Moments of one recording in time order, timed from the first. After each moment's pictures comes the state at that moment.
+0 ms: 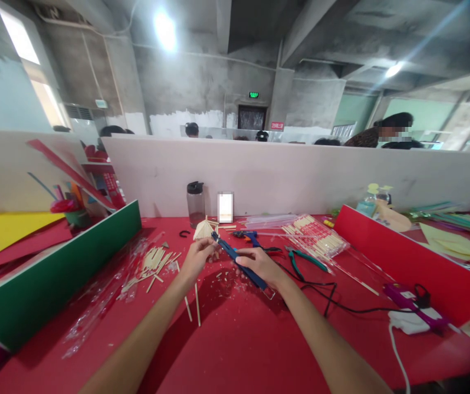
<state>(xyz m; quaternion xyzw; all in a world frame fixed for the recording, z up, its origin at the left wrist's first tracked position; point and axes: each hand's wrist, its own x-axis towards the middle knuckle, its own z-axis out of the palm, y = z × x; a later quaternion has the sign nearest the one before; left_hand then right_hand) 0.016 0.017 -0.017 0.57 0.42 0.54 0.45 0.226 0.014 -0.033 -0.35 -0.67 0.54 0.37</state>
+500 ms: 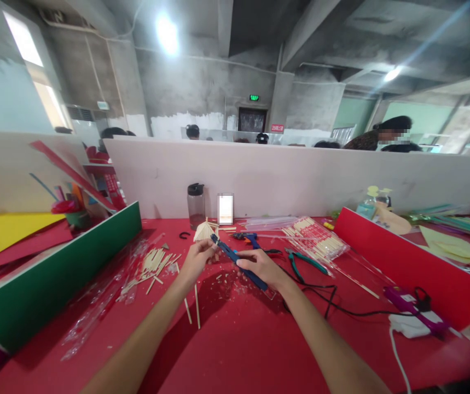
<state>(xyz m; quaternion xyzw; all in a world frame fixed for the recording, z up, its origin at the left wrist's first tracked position) 0.015 0.019 -0.018 0.57 0.44 0.53 0.44 0.230 0.013 -0.025 -0.35 -0.70 0.51 0.36</state>
